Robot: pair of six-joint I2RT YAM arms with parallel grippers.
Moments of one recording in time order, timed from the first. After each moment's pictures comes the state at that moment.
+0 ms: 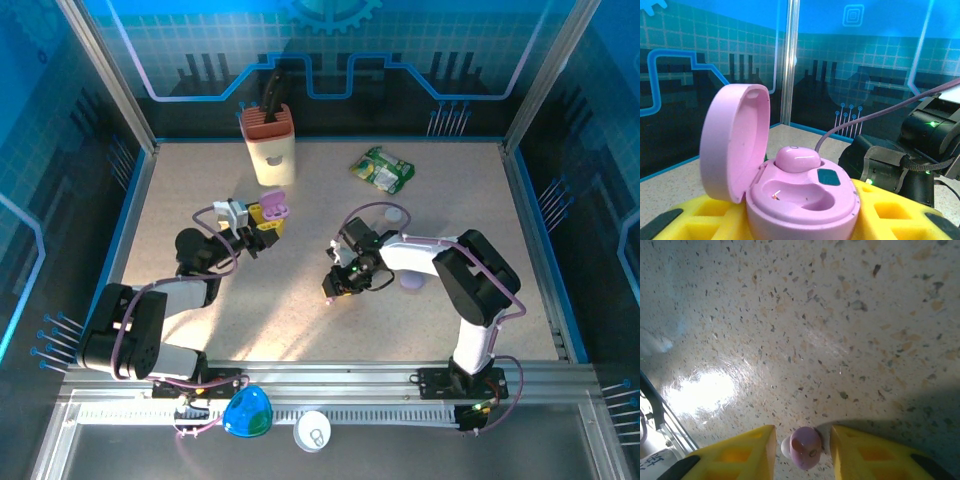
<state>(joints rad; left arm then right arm) -0.12 1.40 0.40 1.27 0.84 -0.27 0.65 1.83 1.00 -0.43 -0.57 0.40</state>
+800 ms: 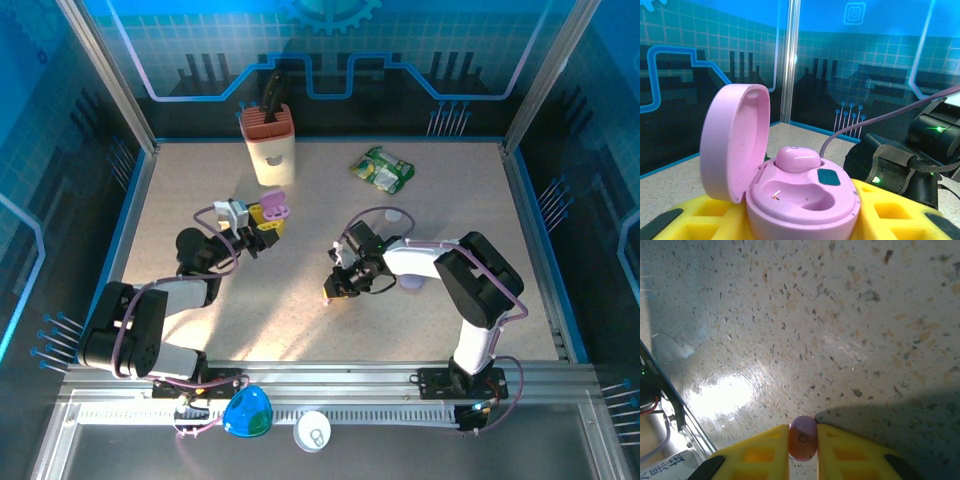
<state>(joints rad) -0.12 1.41 0.40 1.28 0.84 -0.27 0.65 1.81 0.94 -0.33 -0.62 0.47</state>
